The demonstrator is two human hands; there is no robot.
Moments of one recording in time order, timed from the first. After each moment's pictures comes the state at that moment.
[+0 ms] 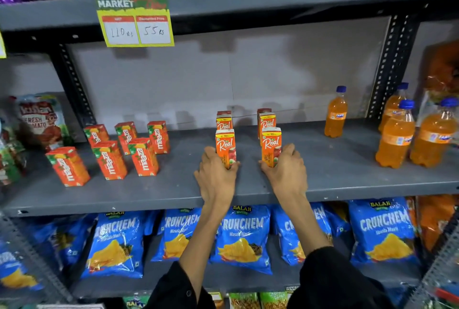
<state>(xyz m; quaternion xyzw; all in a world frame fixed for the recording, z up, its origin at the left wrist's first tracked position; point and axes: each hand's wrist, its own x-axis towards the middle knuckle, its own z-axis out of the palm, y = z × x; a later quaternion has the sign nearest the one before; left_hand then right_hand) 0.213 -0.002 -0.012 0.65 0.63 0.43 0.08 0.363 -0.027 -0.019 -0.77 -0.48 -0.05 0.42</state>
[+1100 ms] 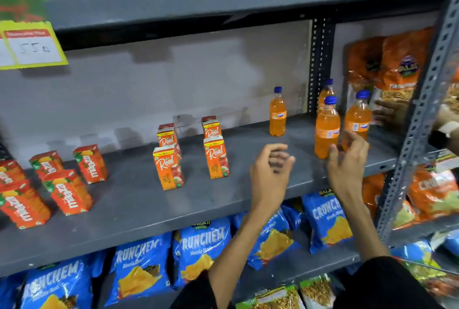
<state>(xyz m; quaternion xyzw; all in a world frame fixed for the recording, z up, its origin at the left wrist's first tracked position) 0.402 -0.064 -0.011 0.70 0.25 0.51 0.44 0.571 -0.117 -0.025 -0.68 -0.34 -0.14 0.63</state>
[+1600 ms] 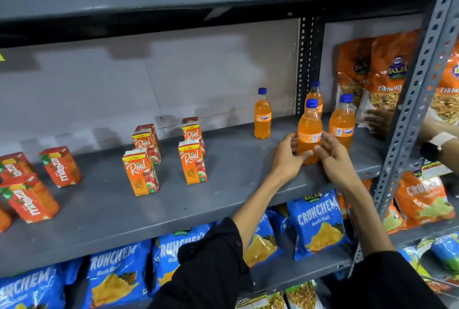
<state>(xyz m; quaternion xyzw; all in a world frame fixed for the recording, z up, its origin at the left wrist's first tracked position) 0.520 -0.037 0.006 0.74 0.29 0.32 0.52 0.640 -0.104 -0.021 -0.60 -0.45 0.16 0.64</state>
